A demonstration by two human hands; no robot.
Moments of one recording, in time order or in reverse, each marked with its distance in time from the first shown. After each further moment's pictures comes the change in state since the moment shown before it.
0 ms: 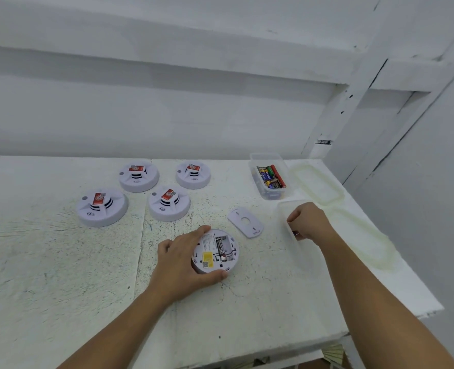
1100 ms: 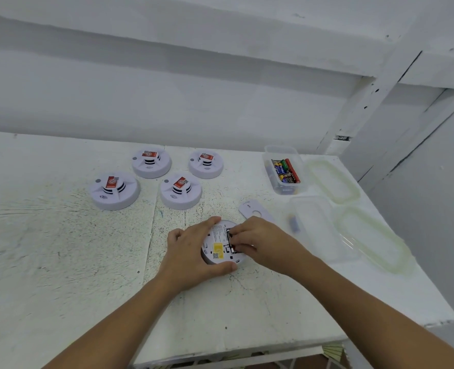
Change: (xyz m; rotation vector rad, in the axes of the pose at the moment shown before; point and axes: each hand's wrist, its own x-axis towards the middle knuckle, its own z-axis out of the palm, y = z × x) left_hand -0.001 -0.001 0.001 -0.028 -0.002 0.012; right_hand -0.076 -0.039 0.062 -0.496 -0.247 -1.098
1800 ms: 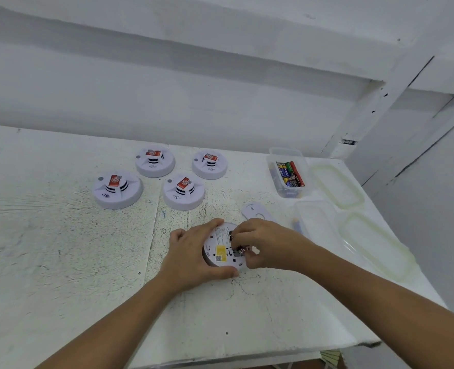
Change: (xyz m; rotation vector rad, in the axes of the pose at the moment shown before) left_hand 0.005 -0.005 0.000 -0.024 -0.017 -0.003; right_hand 0.009 0.004 -0.016 -0.097 -0.176 -0.072
